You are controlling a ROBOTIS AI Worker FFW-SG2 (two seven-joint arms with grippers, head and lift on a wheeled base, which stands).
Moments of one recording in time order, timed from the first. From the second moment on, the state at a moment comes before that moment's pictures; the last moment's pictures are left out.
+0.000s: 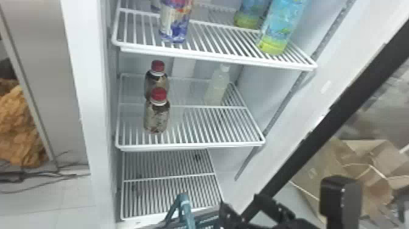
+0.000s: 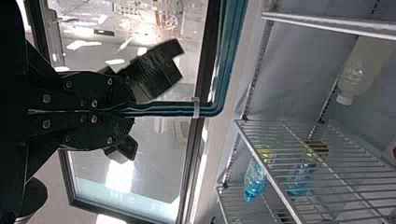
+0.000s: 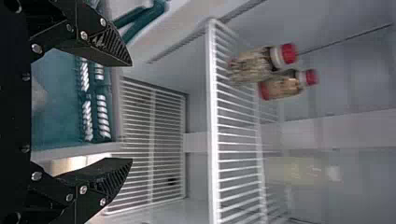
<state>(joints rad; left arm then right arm) 0.38 0.31 -0.44 -1.80 1.67 0.82 -0.63 0.92 -0.08 -0.27 -2.93 -0.41 1.06 0.08</state>
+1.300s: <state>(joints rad) 0.37 0.31 -0.45 -1.79 1.68 0.82 -0.63 0.47 -0.09 -0.29 -2.21 -0.25 0.20 0.24</state>
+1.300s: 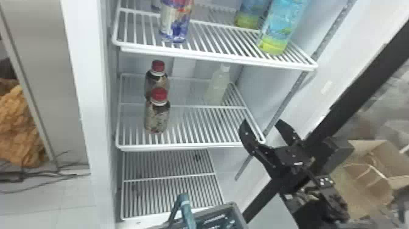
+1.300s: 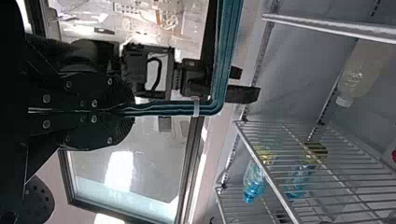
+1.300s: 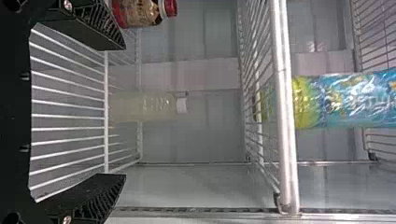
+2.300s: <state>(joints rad) 0.37 0.30 -0.45 -1.79 1.68 0.82 -0.63 0.16 -0.12 -0.18 -1.79 -0.24 0.04 0.28</state>
